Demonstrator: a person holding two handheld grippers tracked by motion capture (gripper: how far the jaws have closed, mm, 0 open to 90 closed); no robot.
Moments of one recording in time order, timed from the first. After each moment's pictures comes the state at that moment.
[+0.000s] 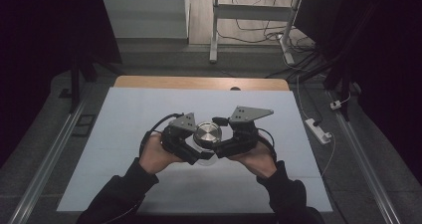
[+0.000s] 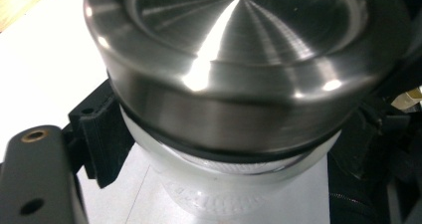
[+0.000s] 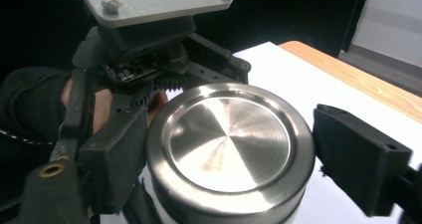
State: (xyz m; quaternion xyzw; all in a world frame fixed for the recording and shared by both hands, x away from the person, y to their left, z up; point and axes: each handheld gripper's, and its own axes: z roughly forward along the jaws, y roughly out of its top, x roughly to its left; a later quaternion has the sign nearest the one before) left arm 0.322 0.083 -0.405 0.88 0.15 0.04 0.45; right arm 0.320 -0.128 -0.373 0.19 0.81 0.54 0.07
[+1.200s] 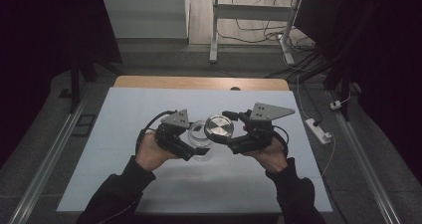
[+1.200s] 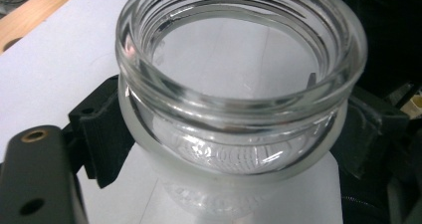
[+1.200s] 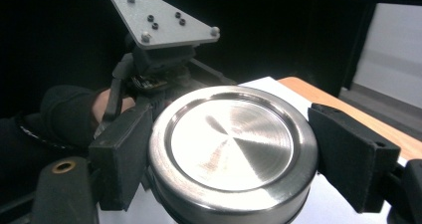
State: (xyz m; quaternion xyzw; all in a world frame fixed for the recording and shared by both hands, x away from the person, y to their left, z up) left arm 0.329 0.101 -0.407 0.87 0.16 0.05 0.47; right arm 0.324 -0.162 -0.362 0.15 0.78 0.60 0.08
